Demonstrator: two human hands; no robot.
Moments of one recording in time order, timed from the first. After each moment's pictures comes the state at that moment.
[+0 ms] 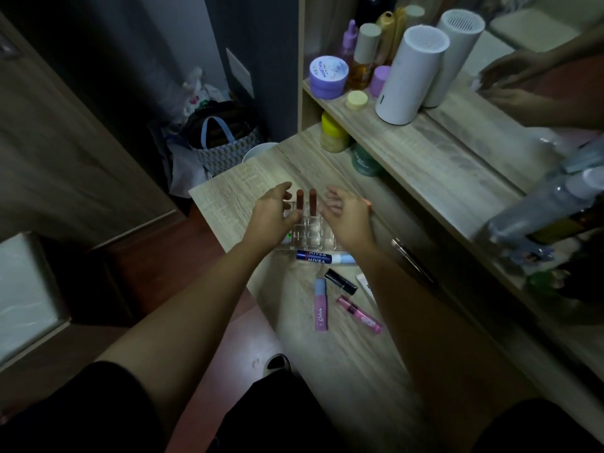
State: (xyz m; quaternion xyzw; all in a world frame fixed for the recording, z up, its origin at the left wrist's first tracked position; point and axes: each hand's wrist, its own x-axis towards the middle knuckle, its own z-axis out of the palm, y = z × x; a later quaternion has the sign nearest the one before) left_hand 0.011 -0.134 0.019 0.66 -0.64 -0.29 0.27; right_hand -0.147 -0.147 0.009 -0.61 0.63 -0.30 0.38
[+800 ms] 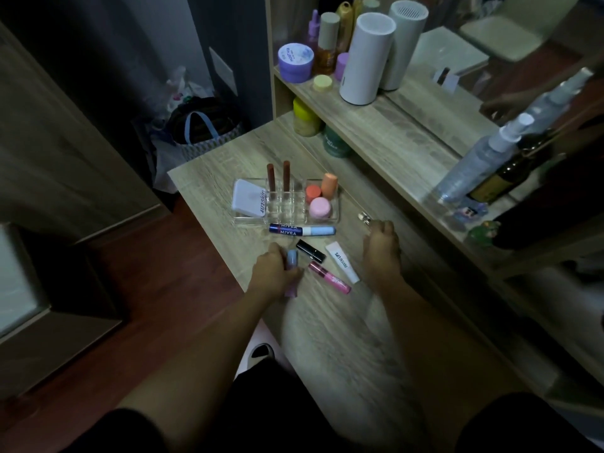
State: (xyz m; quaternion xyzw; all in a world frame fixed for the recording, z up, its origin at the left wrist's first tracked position) left_hand -0.052 -0.013 -0.038 0.73 -0.56 -0.37 0.14; right_hand -0.262 -0.059 -0.046 -0.63 0.76 -0.11 0.10
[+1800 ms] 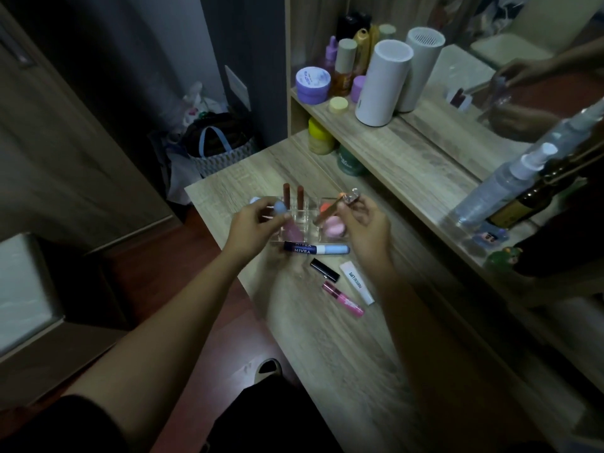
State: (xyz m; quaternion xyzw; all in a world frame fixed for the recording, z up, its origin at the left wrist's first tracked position) left_hand 0.008 -0.078 0.037 0.63 -0.55 -0.40 0.38; right_hand -0.195 -0.083 0.040 -0.45 0.62 -0.46 0.45
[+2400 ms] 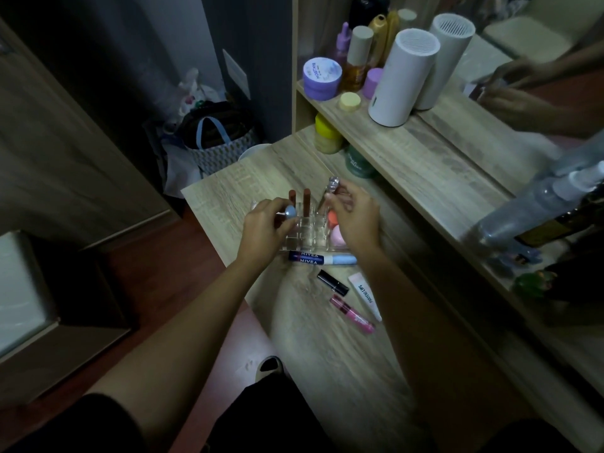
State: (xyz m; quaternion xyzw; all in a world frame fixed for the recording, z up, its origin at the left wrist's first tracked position) left_hand 0.002 -0.109 0.016 0.65 -0.64 -0.23 0.34; right_hand -0.165 -0.142 0.022 -0.58 0.63 -0.39 0.35
